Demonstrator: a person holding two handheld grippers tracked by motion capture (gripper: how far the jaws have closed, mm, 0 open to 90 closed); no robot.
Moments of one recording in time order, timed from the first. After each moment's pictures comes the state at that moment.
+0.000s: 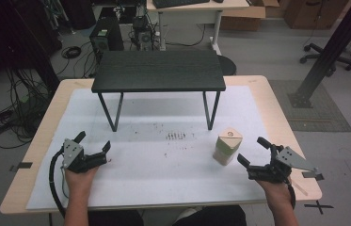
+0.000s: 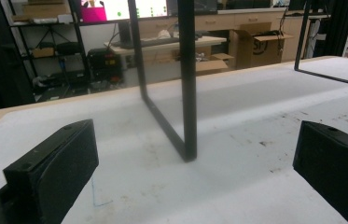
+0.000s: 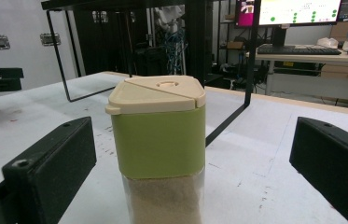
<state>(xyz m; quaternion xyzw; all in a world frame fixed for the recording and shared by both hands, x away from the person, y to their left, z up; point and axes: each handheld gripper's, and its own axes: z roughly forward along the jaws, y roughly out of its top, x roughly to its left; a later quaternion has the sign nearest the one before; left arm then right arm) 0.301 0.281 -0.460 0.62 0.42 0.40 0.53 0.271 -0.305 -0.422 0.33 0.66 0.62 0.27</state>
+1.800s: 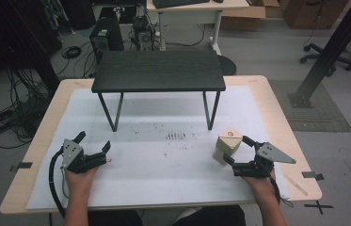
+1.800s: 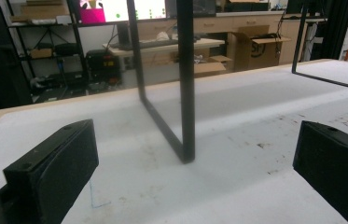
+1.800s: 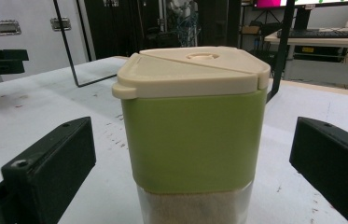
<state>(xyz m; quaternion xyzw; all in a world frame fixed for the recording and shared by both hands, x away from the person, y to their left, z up) 0.300 0.281 -0.460 0.62 0.42 0.40 0.53 0.293 -0.272 -0.438 0.33 0.68 0.60 0.25</state>
